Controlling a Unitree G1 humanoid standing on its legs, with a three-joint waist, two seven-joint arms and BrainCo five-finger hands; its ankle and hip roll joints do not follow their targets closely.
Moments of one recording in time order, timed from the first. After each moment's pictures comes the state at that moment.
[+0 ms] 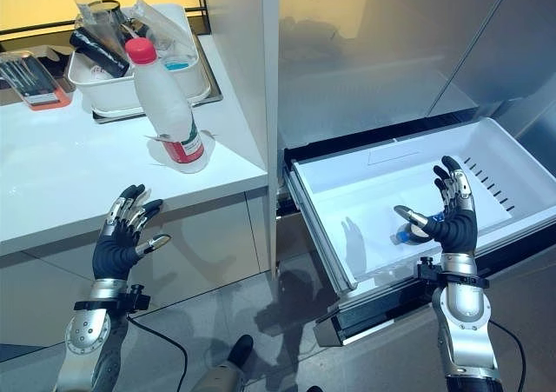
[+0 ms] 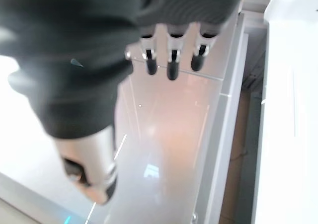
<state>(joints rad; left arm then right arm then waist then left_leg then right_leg) 0.15 0.37 0.06 -0.05 -0.37 -0.43 -0.02 0.03 -0.40 -0.21 -0.04 0.21 -0.39 -0.10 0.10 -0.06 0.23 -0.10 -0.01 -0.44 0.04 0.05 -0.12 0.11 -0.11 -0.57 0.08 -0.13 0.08</state>
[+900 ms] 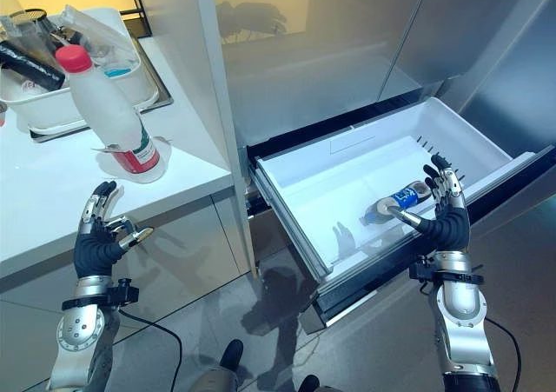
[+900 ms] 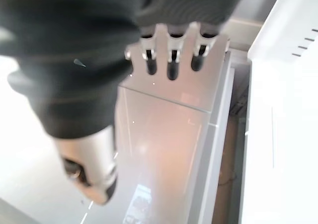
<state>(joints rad) 0.13 0.38 0.15 -0.01 -0.28 -0.45 0.11 0.02 -0.40 -0.19 -0.03 0.22 -0.39 -0.05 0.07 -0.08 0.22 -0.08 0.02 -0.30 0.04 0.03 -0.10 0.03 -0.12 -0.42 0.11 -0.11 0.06</state>
